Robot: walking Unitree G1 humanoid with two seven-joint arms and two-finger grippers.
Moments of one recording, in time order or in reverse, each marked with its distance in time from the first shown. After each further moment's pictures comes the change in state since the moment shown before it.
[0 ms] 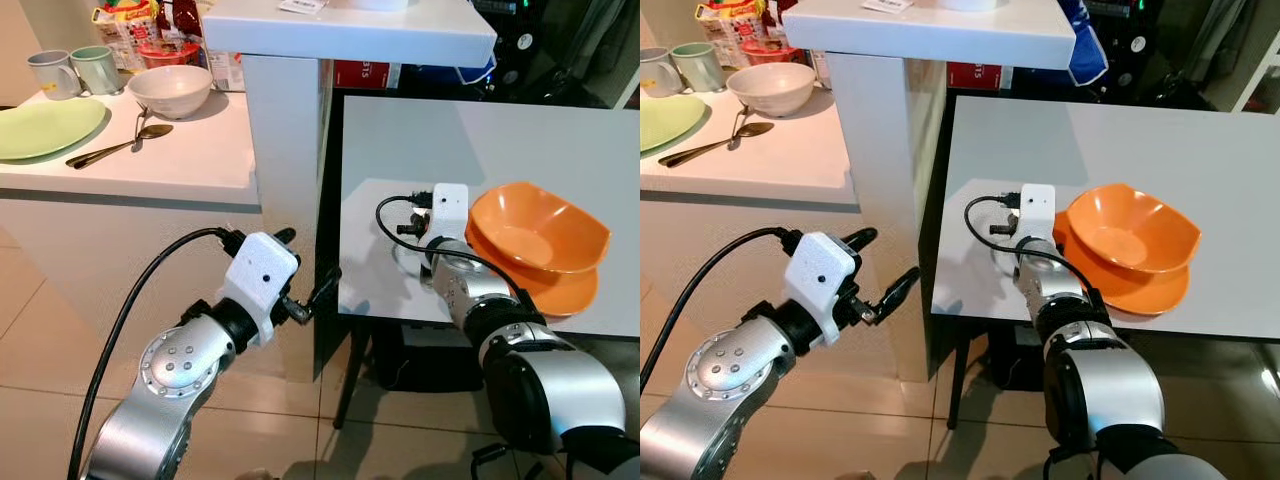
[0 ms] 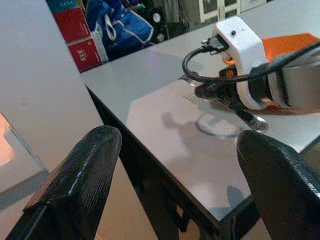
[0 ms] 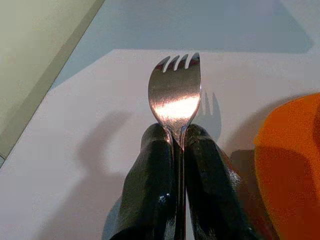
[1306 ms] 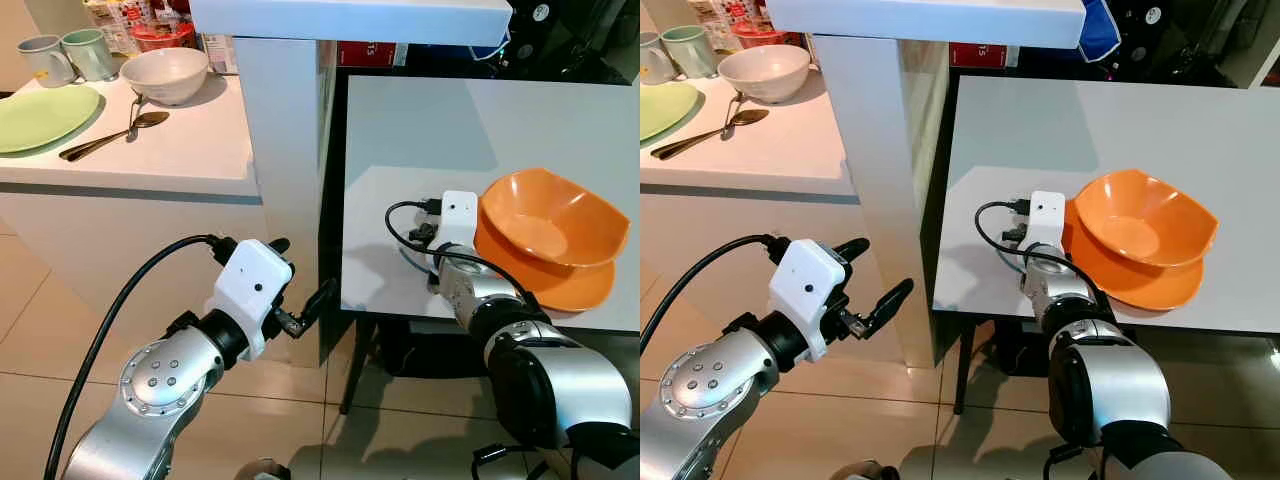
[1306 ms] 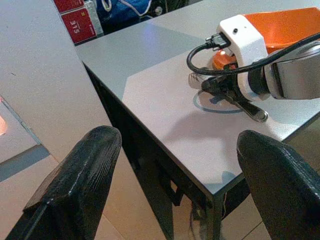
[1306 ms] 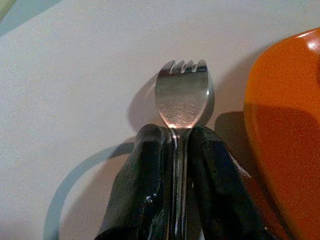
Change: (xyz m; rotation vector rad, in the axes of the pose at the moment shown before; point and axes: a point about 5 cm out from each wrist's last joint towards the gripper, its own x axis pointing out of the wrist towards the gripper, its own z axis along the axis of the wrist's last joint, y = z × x) left arm -0.016 -0.004 0.007 -0.016 0.045 0.001; right arm -0.001 -0.014 -0.009 0.026 0.060 -0.082
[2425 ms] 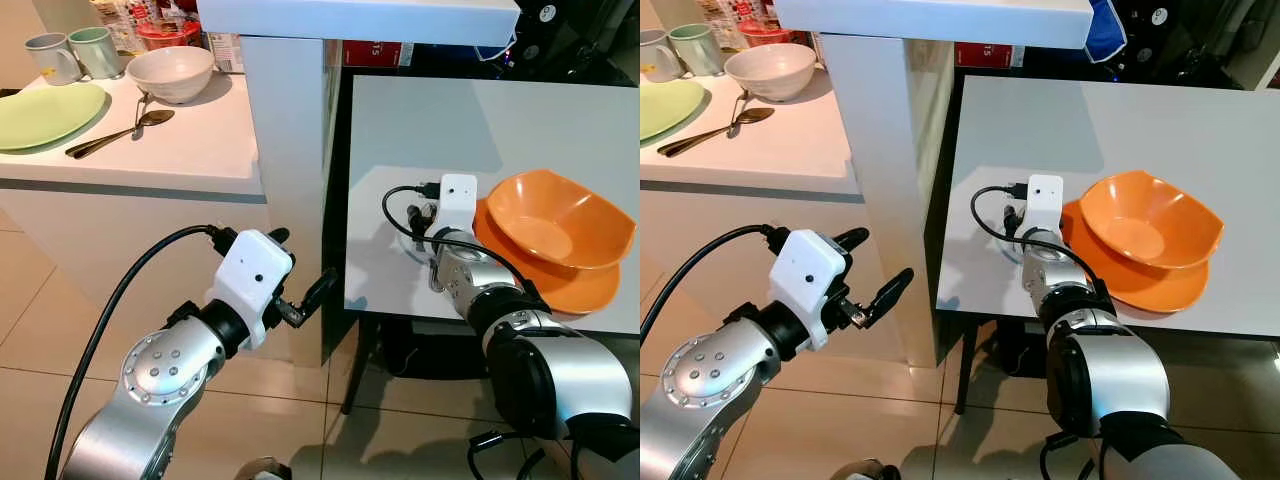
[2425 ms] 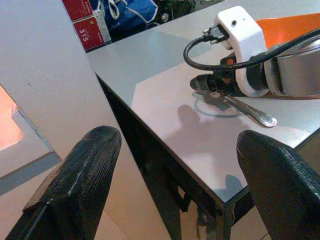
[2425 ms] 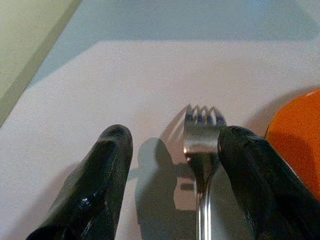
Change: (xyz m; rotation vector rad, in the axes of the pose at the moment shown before) left arm 0.006 0.005 0.004 0.022 -0.023 0.011; right arm 0.001 0.007 0.023 -0.014 -0.098 0.021
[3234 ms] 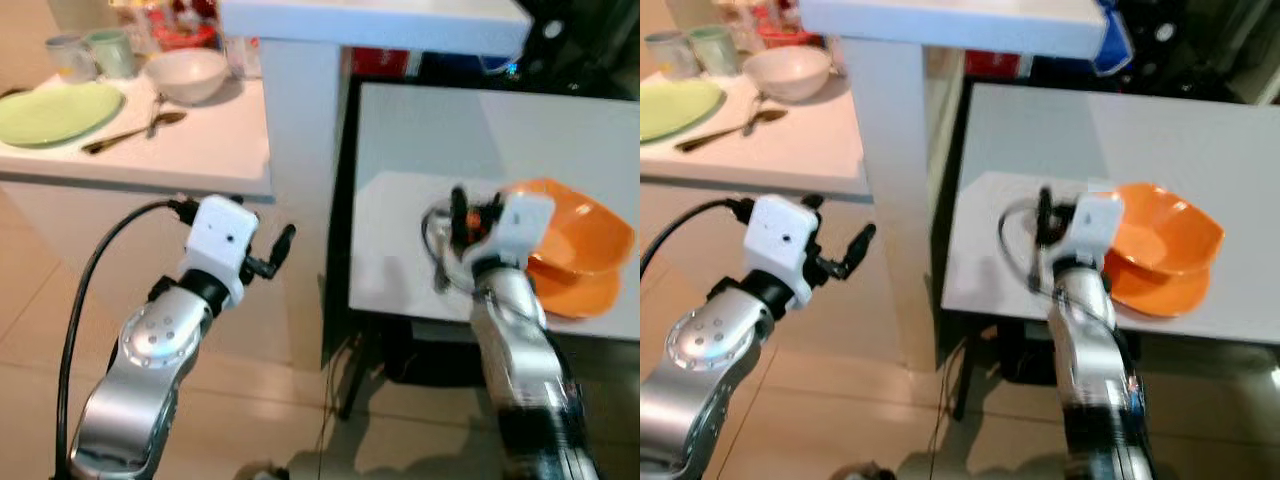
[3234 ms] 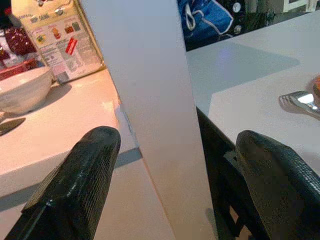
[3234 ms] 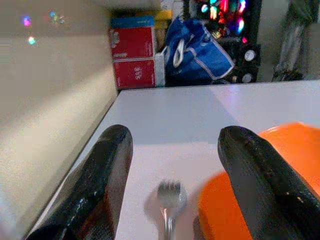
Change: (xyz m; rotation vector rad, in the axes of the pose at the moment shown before) left arm 0.012 0.040 -0.007 0.013 -0.021 0.281; right arm -0.091 -0.019 0.002 0.059 -0.444 0.015
